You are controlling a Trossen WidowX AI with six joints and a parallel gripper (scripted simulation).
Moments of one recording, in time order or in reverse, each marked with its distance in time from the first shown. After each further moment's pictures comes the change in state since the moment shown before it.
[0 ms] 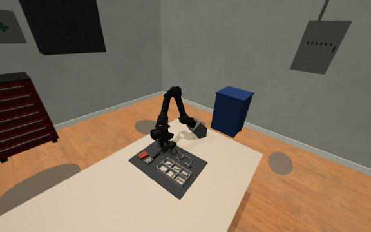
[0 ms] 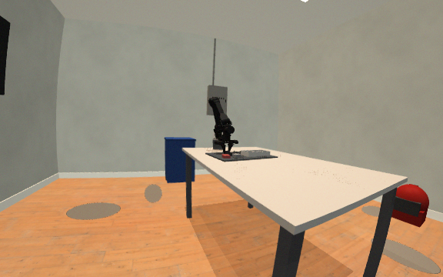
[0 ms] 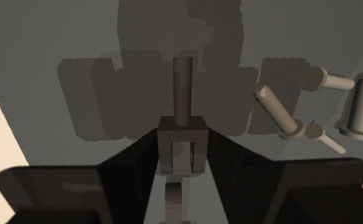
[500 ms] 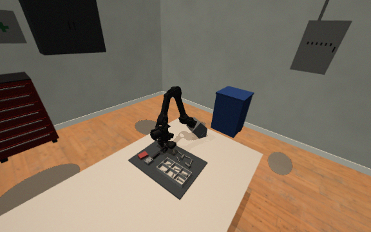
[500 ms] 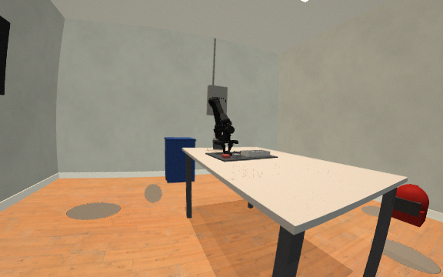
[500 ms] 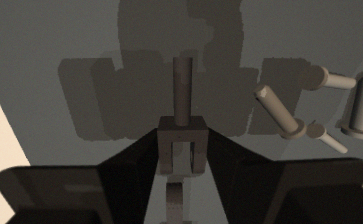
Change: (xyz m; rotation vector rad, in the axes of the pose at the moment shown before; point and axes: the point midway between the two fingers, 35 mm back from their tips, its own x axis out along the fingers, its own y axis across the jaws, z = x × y) arm 0.000 0.000 0.000 0.007 -0.001 0.004
